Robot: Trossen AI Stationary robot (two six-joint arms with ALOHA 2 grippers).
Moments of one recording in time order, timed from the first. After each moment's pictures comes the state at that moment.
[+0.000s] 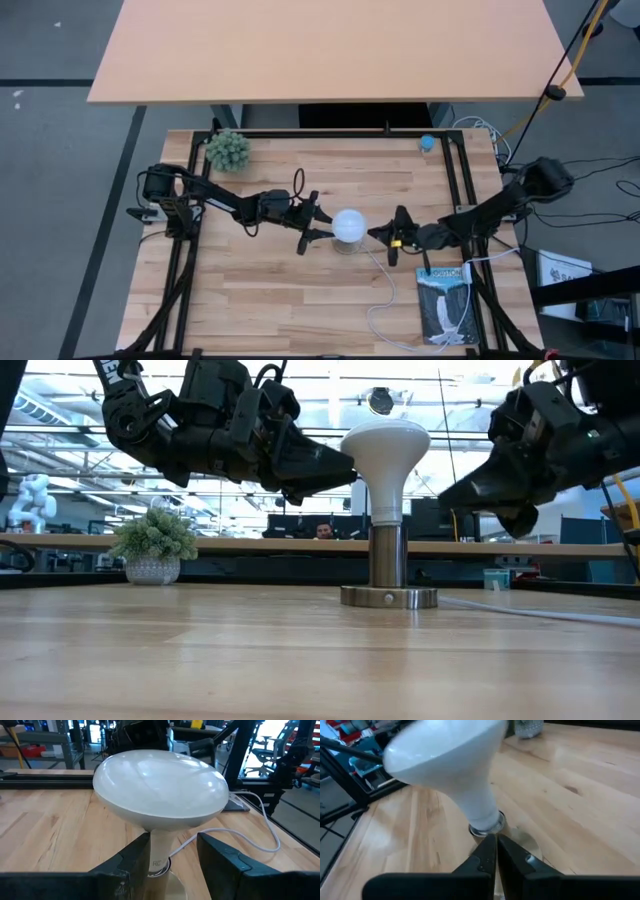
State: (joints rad) left arm 0.04 1.76 0.67 0.95 0.27 -0.02; right arm 0.37 1.33 0.19 0.75 0.55 0.57
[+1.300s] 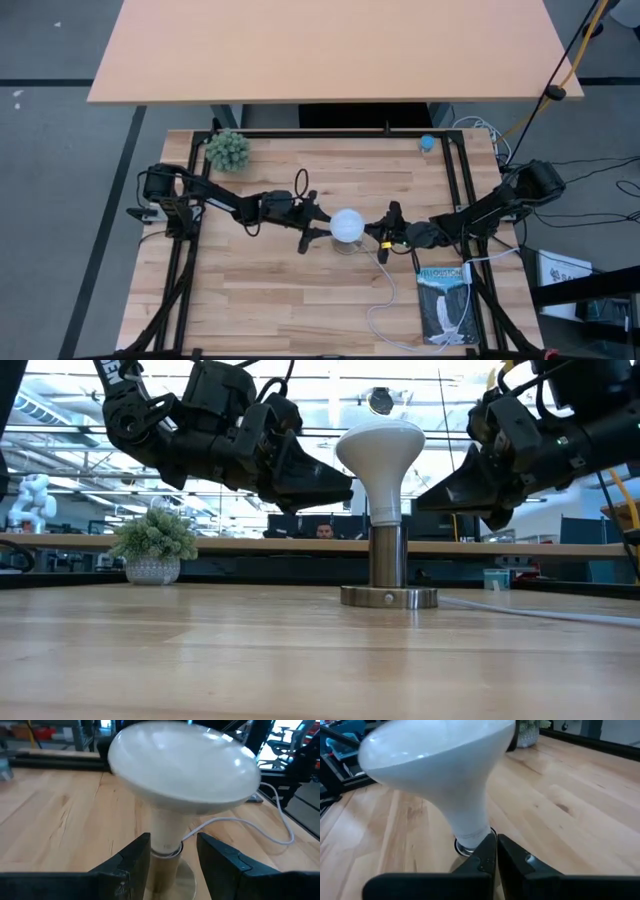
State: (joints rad) left arm 0.04 1.76 0.67 0.89 0.22 -0.05; right arm 0.31 1.43 0.26 0.77 0.55 0.42
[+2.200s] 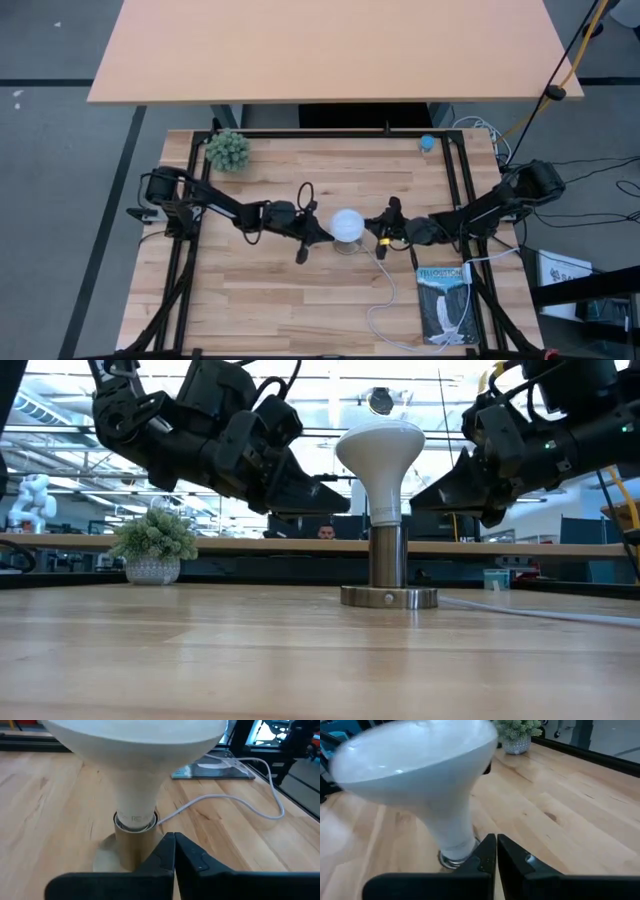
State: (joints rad) left arm -0.04 1.79 0.67 0.84 0.18 -0.02; right arm 0.26 1.43 0.26 0.78 0.55 0.37
